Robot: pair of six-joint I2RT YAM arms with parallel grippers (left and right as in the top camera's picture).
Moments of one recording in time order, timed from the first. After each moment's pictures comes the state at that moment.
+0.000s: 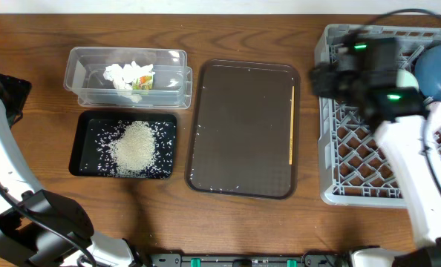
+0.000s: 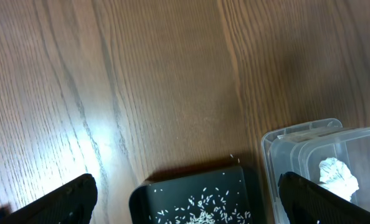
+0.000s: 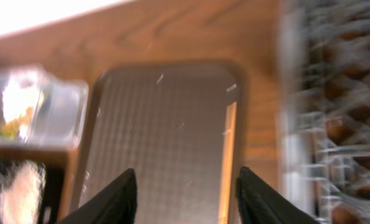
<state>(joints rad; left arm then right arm) 0.58 1.74 1.79 -1.22 -0.22 -0.74 0.21 1.52 1.34 -0.66 -0.15 0.34</state>
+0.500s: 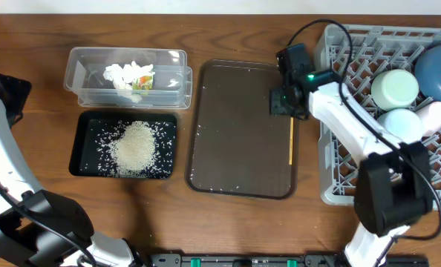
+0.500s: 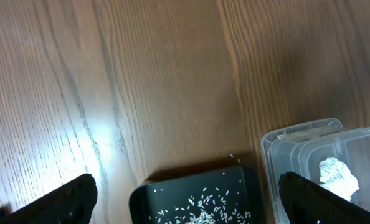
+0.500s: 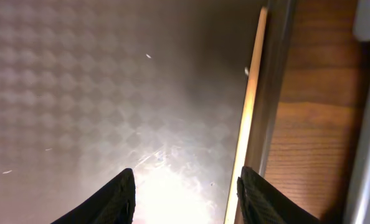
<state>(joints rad) 0.58 1.74 1.79 -1.22 -0.22 -0.74 0.36 1.93 1.45 -0.78 0.02 0.38</state>
